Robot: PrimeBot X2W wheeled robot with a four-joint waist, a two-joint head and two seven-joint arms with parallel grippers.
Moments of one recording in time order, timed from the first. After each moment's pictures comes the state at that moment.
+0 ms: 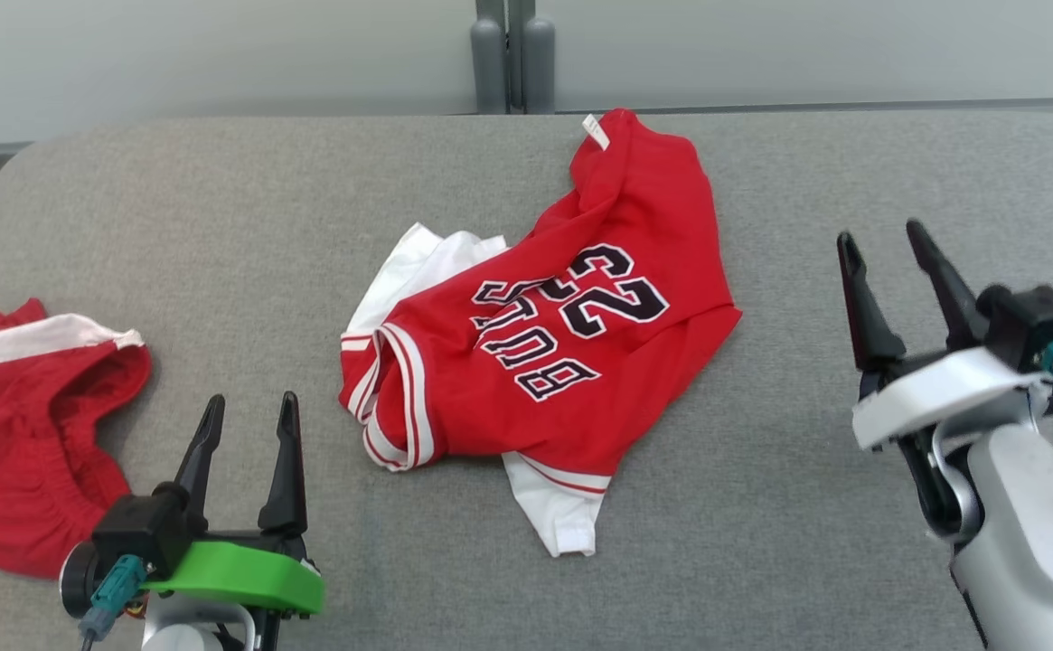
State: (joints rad) left arm -0.08 0.11 -0.10 0.20 -0.31 -0.09 -0.26; right arm -0.41 -0.27 0.16 0.38 0.36 0.13 -0.26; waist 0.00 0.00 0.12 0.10
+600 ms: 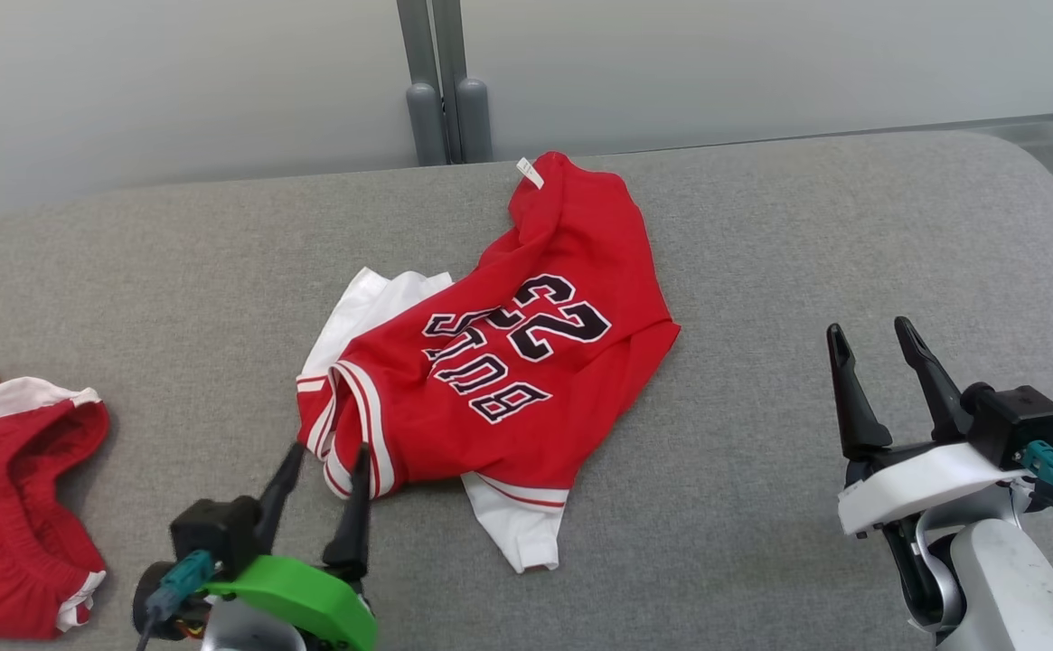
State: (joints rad) left arm -0.03 0.11 -0.18 0.18 -0.36 -0.10 -0.11; right arm -0.19 -0.17 0.07 0.26 0.29 0.13 -0.26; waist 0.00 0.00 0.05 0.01
